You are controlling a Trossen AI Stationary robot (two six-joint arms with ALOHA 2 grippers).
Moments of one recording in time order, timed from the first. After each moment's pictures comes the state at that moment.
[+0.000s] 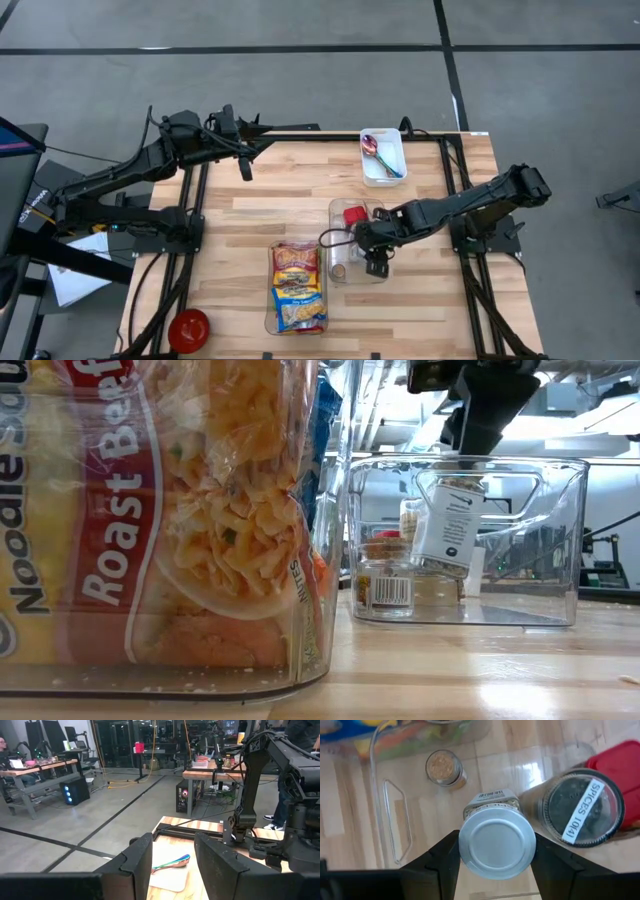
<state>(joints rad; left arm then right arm) 0.37 0.95 1.05 -0.16 -0.01 0.06 0.27 1.56 1.21 -0.84 0.08 0.43</state>
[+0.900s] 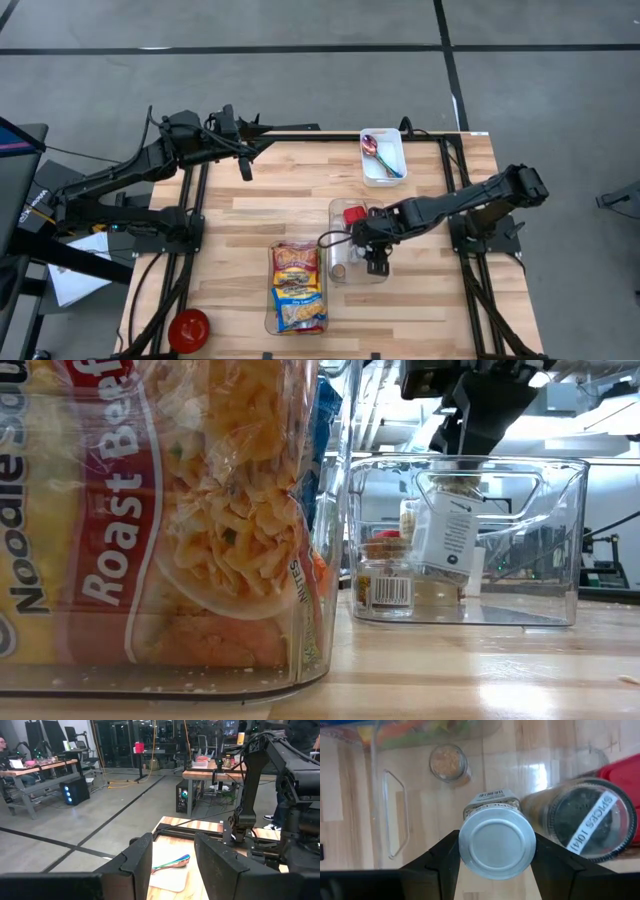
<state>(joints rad) 0.37 0.95 1.05 -0.16 -0.01 0.06 0.23 1.58 1.21 -0.83 0.01 0.31</state>
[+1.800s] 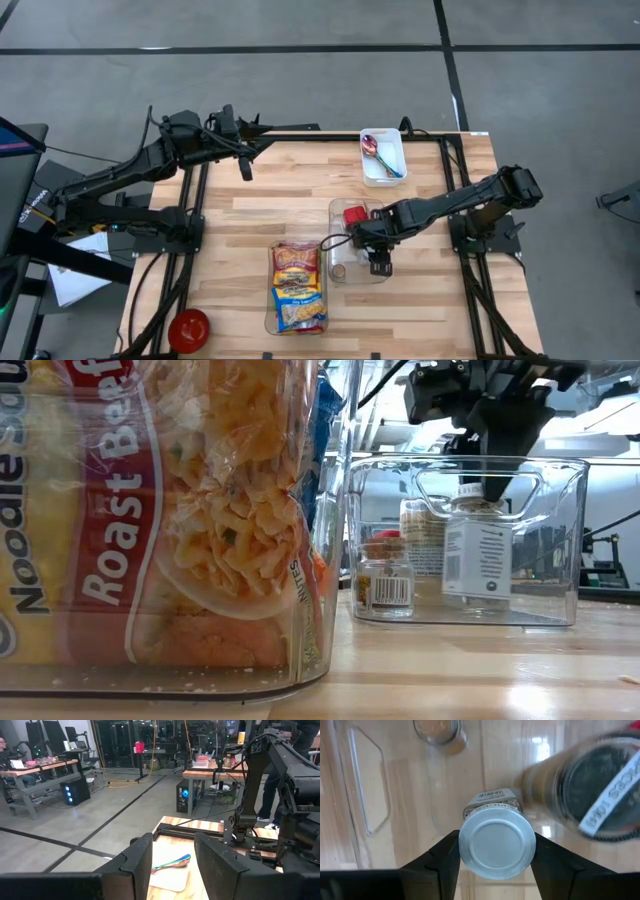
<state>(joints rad) 0.37 0.95 1.05 -0.16 -0.01 0.07 0.22 1.63 1.21 -0.91 -0.03 0.29</state>
